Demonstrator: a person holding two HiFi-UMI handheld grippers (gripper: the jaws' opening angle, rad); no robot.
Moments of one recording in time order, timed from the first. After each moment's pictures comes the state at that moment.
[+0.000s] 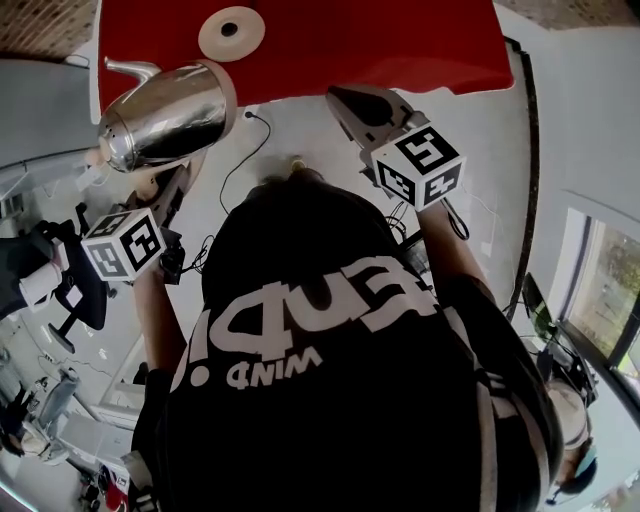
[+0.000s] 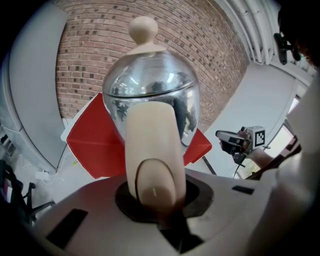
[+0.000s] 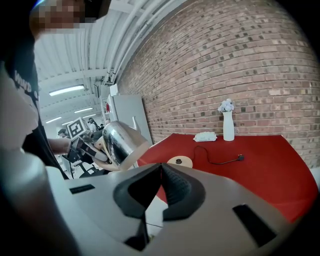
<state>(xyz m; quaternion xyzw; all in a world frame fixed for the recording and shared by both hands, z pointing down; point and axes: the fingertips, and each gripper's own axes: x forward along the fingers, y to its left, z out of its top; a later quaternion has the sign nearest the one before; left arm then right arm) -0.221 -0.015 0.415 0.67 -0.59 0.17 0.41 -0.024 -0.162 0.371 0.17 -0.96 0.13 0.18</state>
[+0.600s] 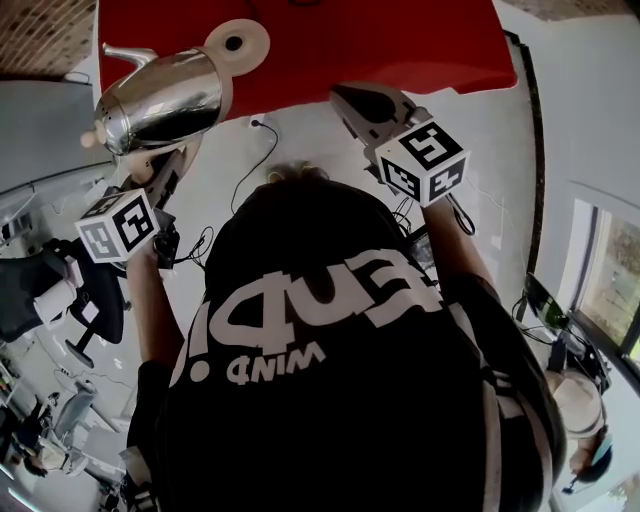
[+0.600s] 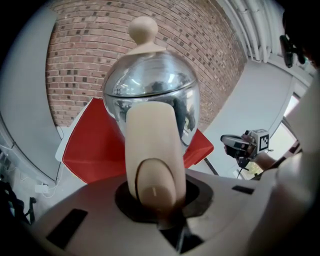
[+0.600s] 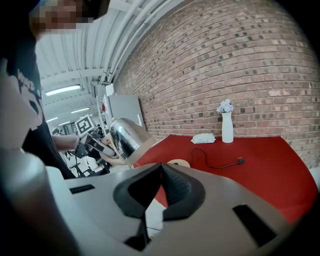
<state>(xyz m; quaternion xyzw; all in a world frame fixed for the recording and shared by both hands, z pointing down) -0.265 -0.074 0.411 0.69 -0.57 0.18 0.41 -0.046 -0.190 0.368 0.19 -0.95 0.14 0.18</state>
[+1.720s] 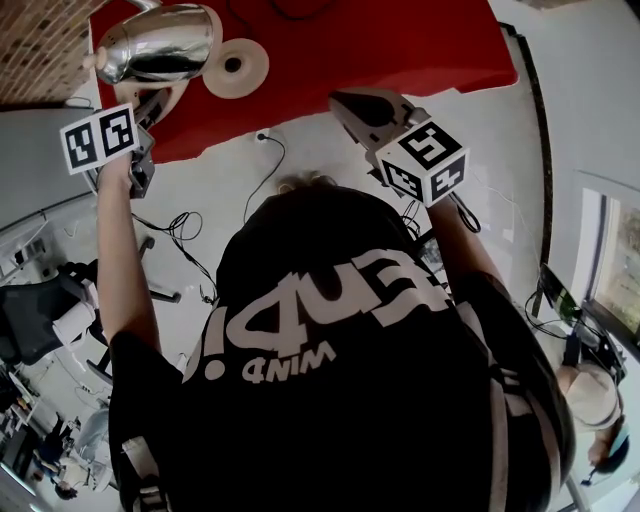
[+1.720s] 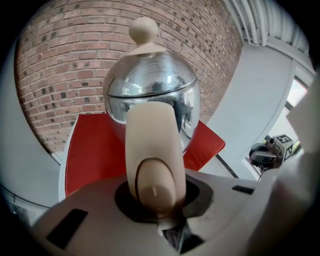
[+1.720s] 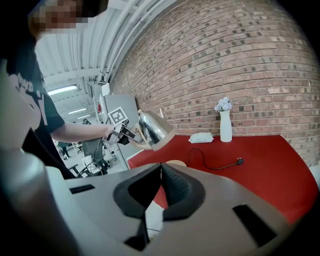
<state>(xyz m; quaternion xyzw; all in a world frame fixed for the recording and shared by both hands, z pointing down) -0.327 -0.224 0.417 0.71 -0.54 0.26 0.38 -0.053 -0.211 0.369 0.20 -0.95 0.14 0.19</state>
